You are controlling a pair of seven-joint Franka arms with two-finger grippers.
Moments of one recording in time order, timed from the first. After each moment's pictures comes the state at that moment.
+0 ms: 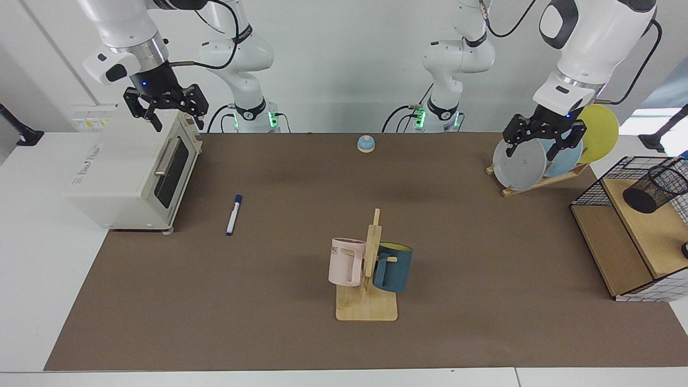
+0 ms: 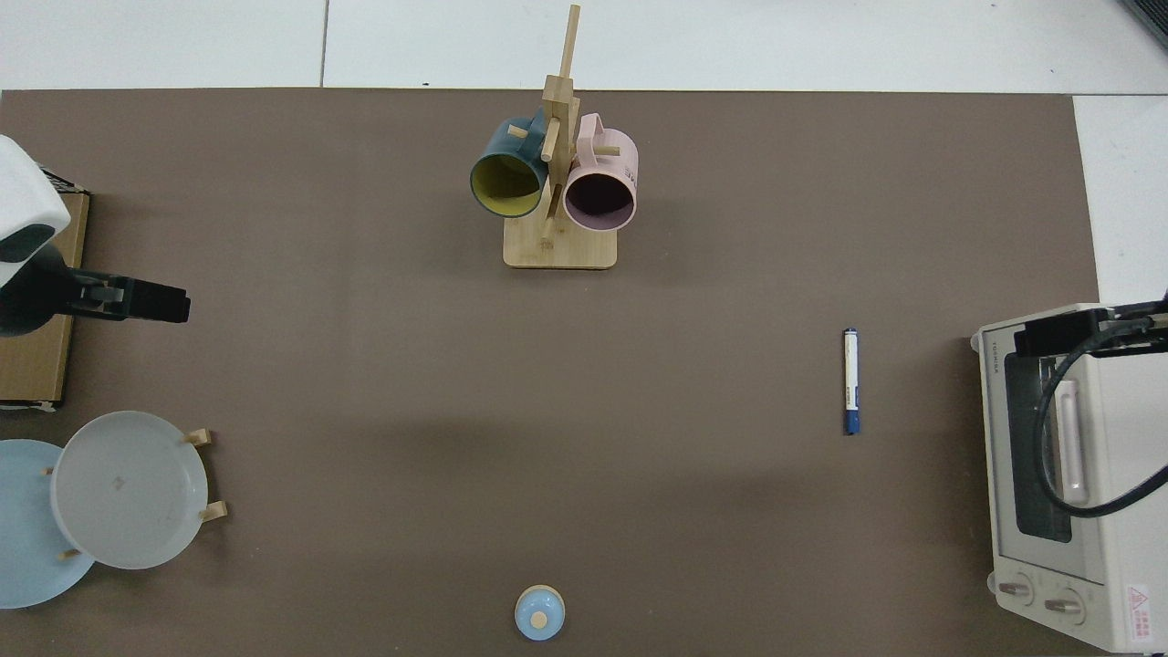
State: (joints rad) left arm -0.08 -0.03 0.05 -1.66 -0.03 1.71 0.13; right arm 0.06 -0.10 -0.07 -1.62 0.01 1.54 -0.04
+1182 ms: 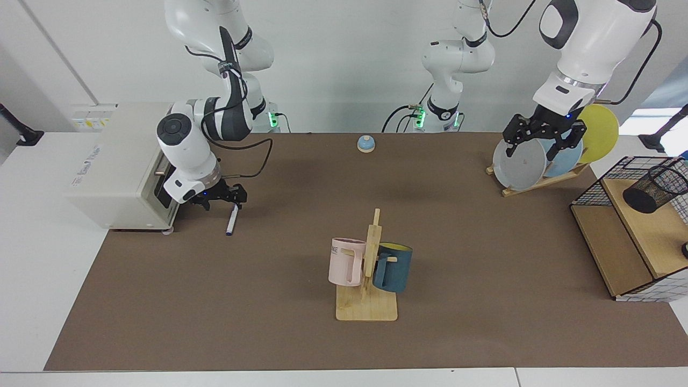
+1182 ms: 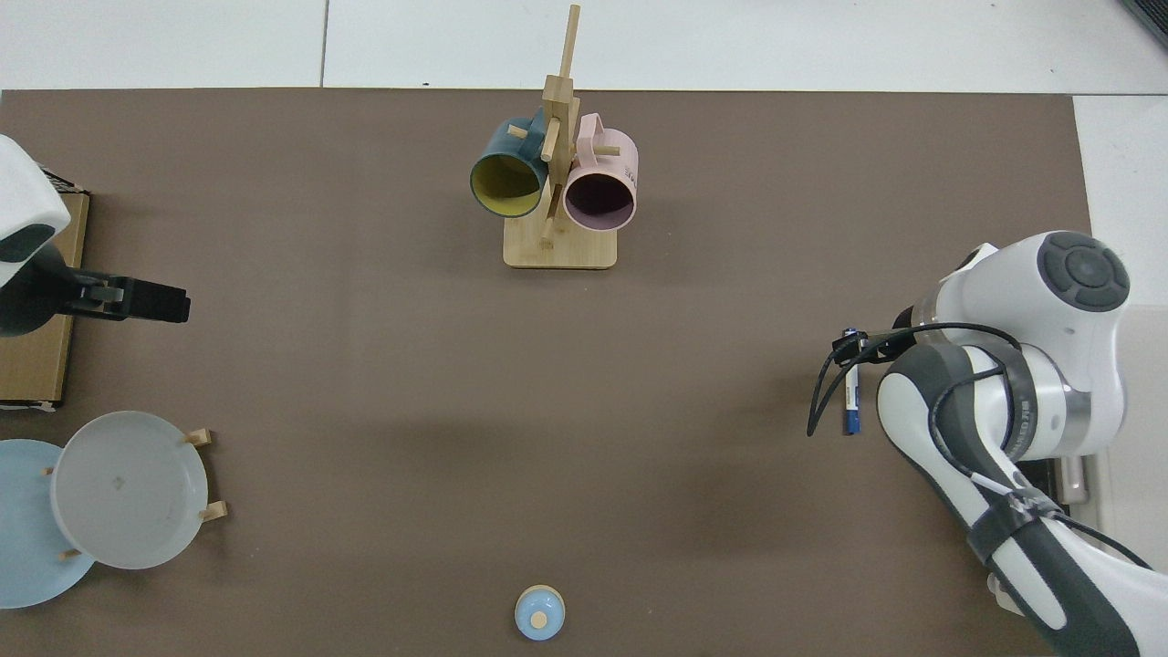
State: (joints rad) left arm -0.08 -0.03 0.05 -1.66 -0.03 1.71 0.13; right arm 0.09 0.14 -0.06 -2.10 0.01 2.15 0.01
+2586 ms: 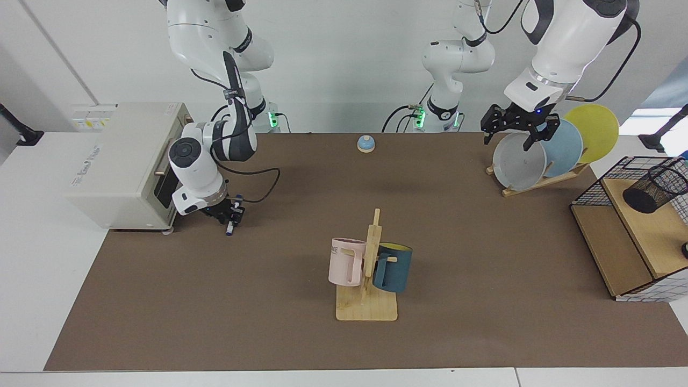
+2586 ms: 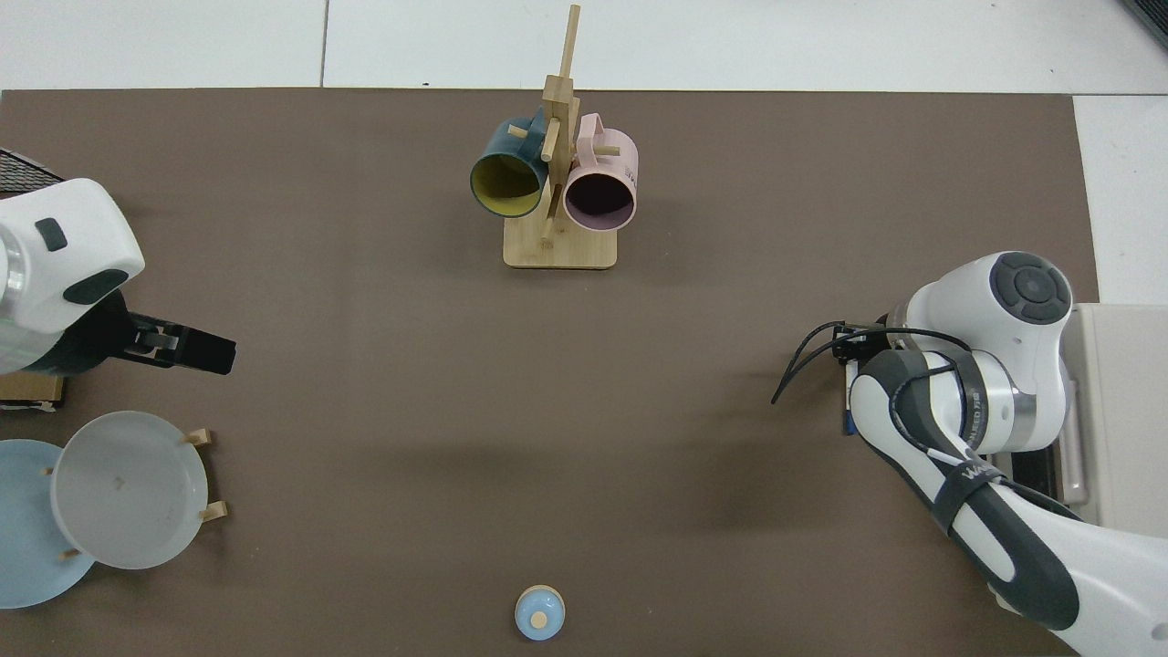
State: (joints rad) left arm -0.09 -0.05 -0.02 -1.67 -0.03 1.58 0.15; right arm 0.09 0.24 -0.07 -2.14 0.01 2.30 0.25
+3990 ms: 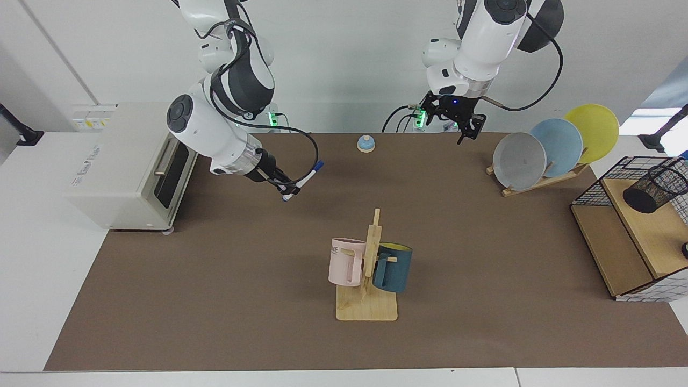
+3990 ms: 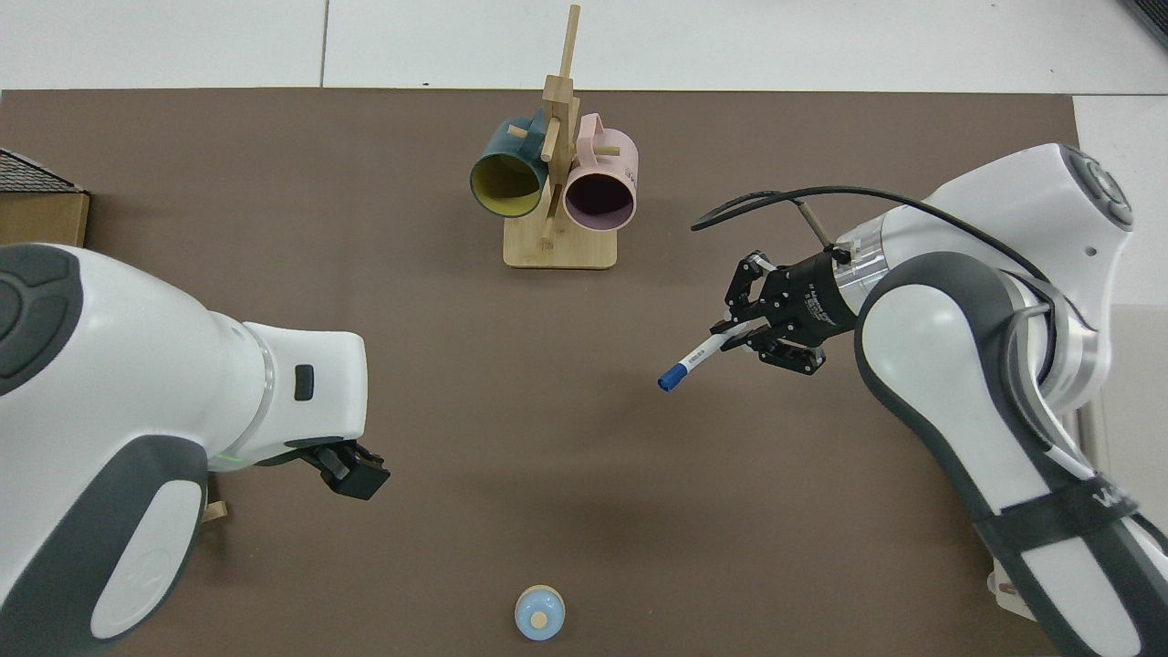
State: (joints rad) left arm -0.29 -0.15 -0.06 -1.84 -0.08 1.59 0.42; right arm 0.23 0.17 -0.03 -1.79 0.57 1.86 0.99
